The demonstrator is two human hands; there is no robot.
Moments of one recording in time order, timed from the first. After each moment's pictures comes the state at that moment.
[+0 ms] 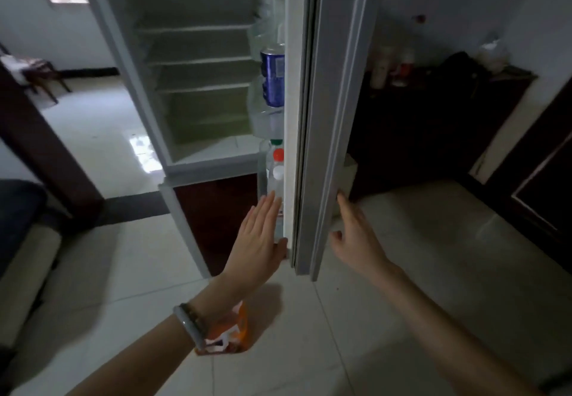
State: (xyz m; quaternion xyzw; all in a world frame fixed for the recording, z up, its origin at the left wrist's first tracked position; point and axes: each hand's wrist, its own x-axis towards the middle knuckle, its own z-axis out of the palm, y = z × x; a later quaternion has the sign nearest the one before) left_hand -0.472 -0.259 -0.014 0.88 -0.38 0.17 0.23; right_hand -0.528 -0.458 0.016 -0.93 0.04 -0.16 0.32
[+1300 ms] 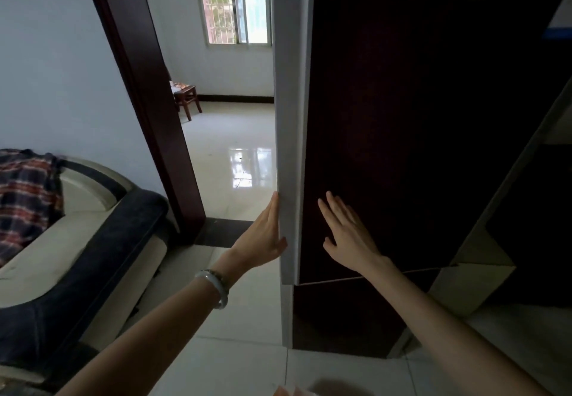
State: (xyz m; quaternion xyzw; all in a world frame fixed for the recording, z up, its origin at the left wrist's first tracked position) left_hand -0.120 0.013 0.015 0.92 -0.26 0.10 0.27; right_hand -0.129 -0.204 0.020 -0.96 -0.22 -0.10 0.13
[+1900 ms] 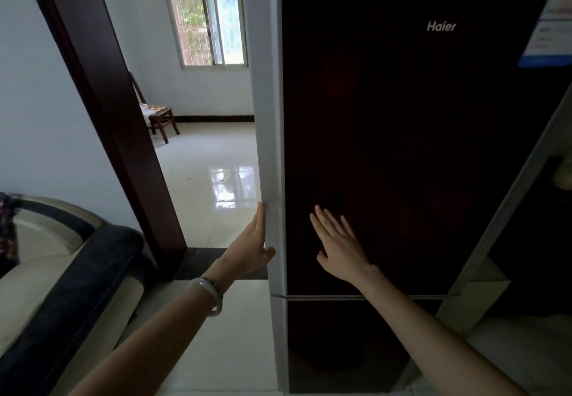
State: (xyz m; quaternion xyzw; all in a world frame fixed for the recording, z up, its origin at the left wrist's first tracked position) left_hand -0.013 0.019 0.026 0.93 -0.25 0.06 0.27; right_hand -0.040 -0.204 0.022 -0.98 -0.17 -0.09 0.07
